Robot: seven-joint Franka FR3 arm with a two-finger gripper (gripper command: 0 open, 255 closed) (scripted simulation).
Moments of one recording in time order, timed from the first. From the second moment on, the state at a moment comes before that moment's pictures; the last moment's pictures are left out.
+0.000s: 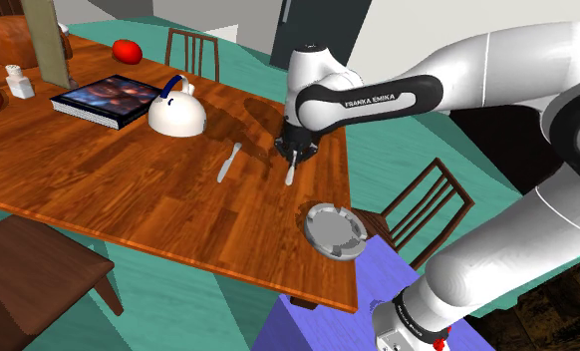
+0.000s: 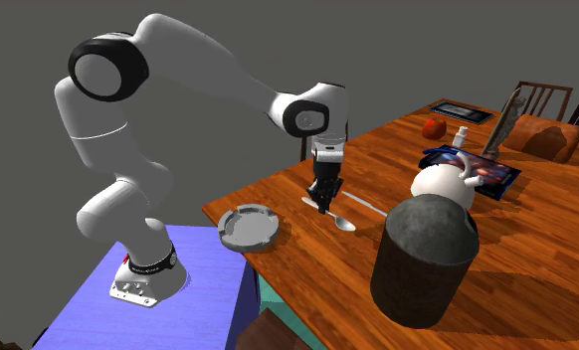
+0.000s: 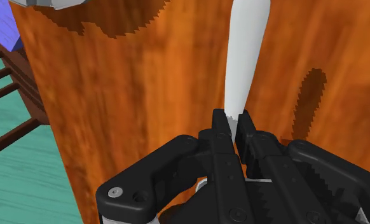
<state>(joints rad) -0.25 -0.06 0.52 -2.18 -0.19 2.06 1.14</state>
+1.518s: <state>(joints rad) -0.01 -0.86 0.43 -2.71 0.12 1.84 1.01</state>
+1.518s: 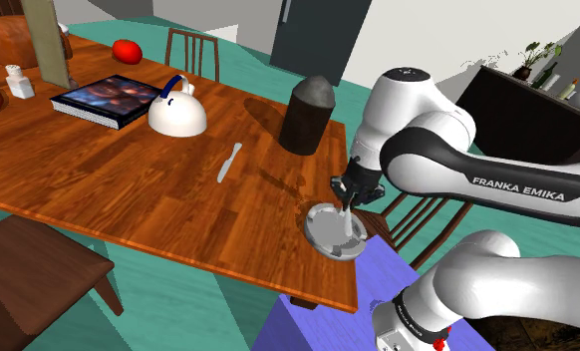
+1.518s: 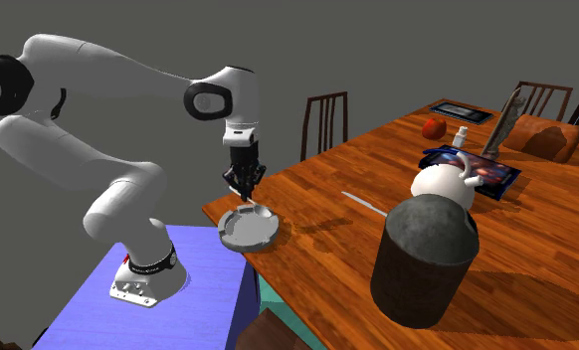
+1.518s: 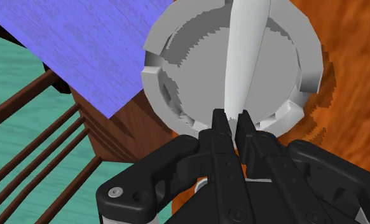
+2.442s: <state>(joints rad) 0.01 -0.82 0.48 -2.87 0.17 2.03 1.04</state>
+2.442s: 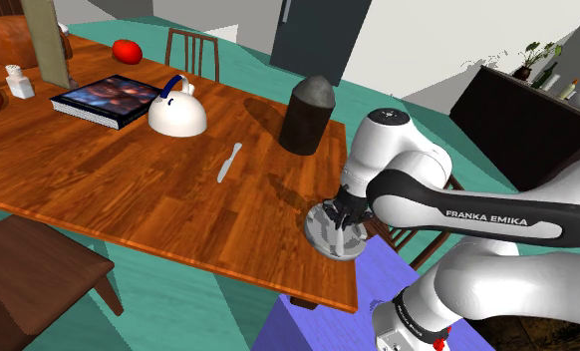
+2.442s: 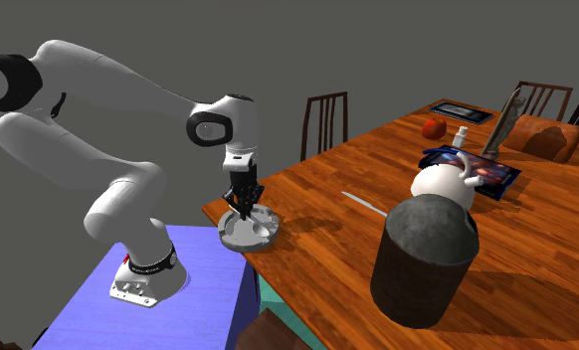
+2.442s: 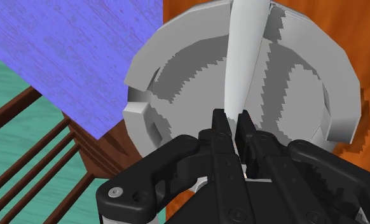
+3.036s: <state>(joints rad) 0.01 -0.80 0.49 -2.88 0.17 2.06 1.05</state>
